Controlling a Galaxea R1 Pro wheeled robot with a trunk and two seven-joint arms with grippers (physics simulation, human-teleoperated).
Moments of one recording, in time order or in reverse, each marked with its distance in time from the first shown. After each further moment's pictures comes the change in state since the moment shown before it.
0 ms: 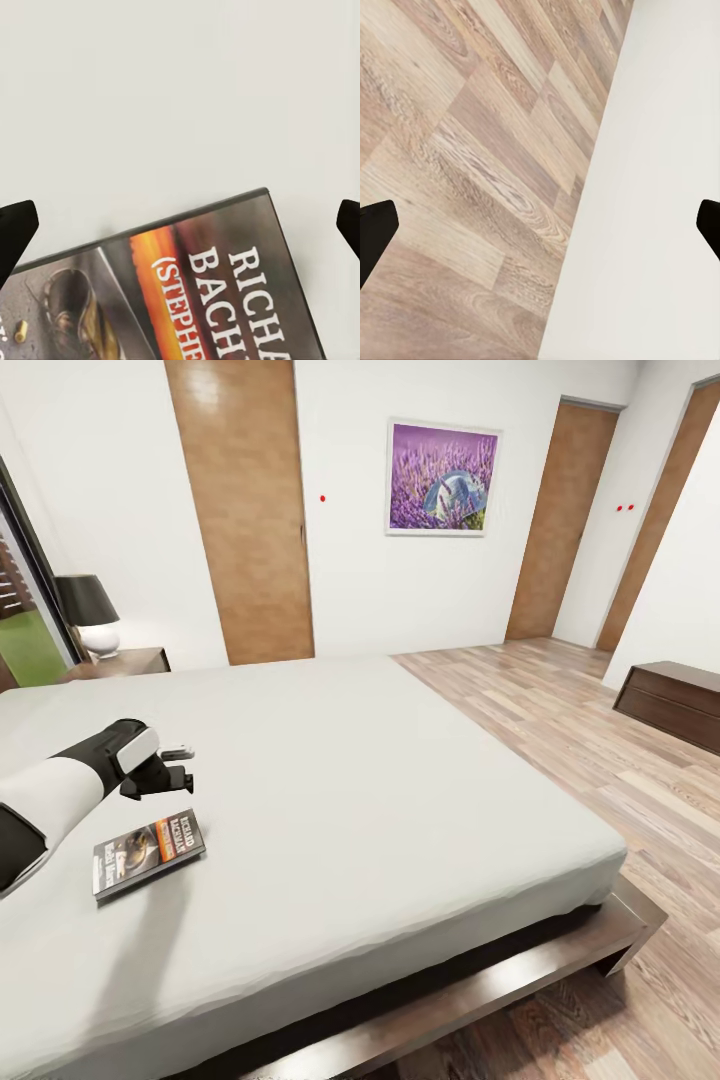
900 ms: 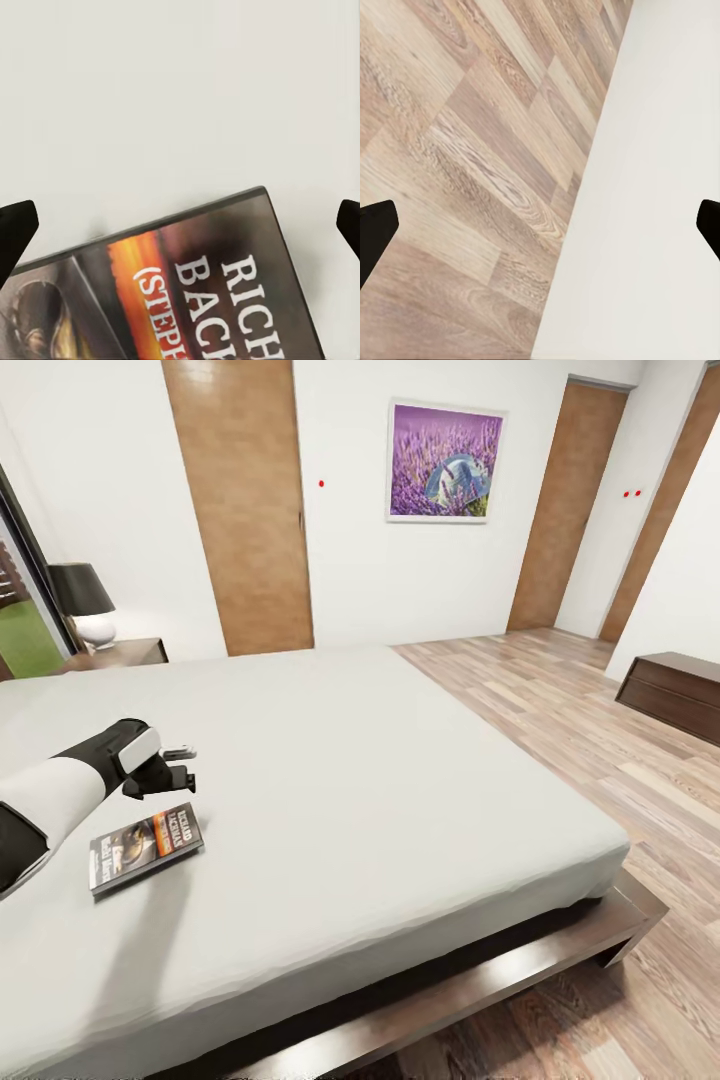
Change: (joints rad) left arm 0.000 -0.004 0.000 -0.001 0.000 0.000 -0.004; right arm 0.003 0.000 0.000 0.000 -0.001 0.000 0.000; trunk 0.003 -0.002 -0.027
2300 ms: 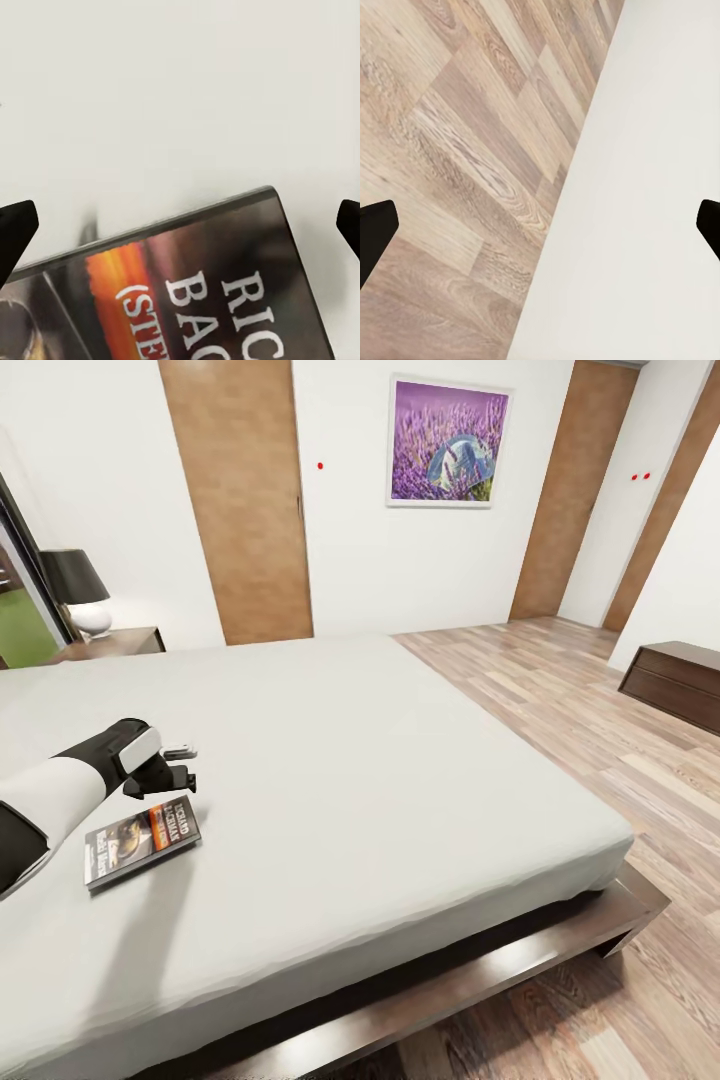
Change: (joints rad) left arm 0.000 -0.001 -0.001 -0.002 0.000 0.000 0.000; right arm 0.035 -0.012 -0.001 0.000 0.004 -0.001 0.000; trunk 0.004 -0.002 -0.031
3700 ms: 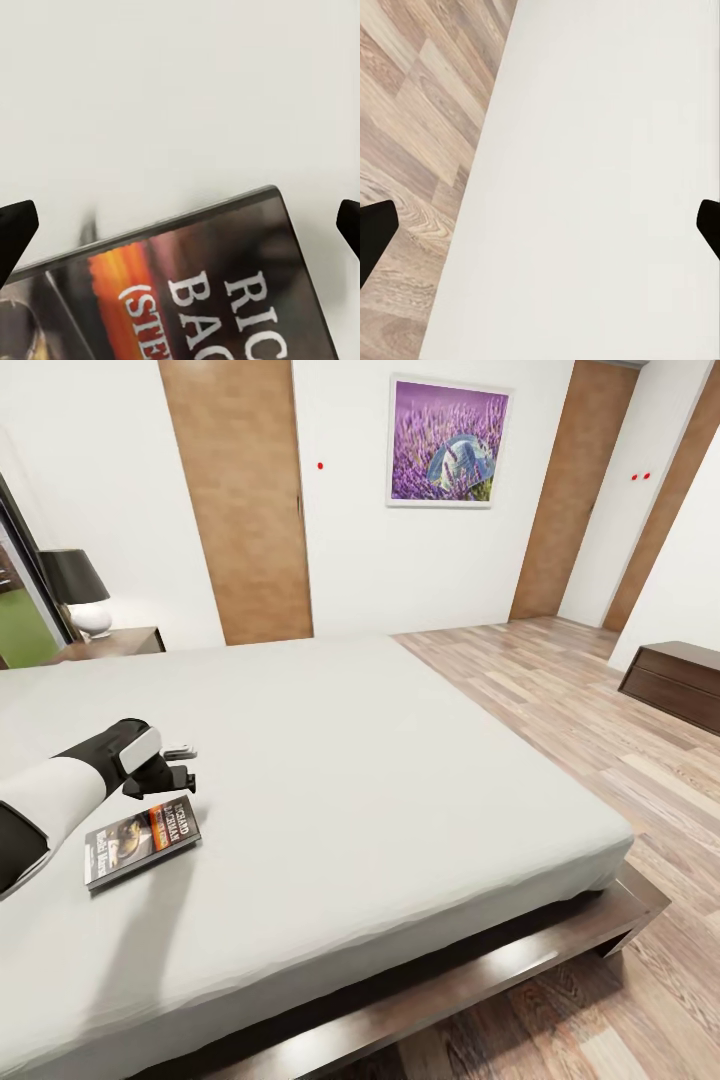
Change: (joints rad) left arm 0.000 -0.001 -0.007 0.000 0.000 0.000 0.000; right arm 0.043 -0.123 -0.120 -0.007 0.143 0.002 -0.006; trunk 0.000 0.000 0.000
